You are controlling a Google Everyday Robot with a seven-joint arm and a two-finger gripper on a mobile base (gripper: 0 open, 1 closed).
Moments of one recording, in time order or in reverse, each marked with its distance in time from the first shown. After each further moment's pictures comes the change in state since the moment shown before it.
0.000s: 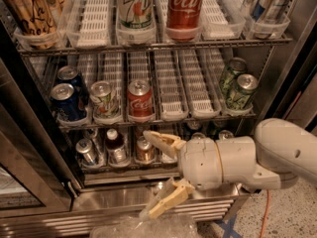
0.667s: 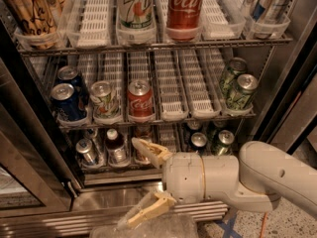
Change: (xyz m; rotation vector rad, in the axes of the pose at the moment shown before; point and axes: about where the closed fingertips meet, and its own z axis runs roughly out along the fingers) arm 0.000 0.011 0.035 0.059 -0.117 0.029
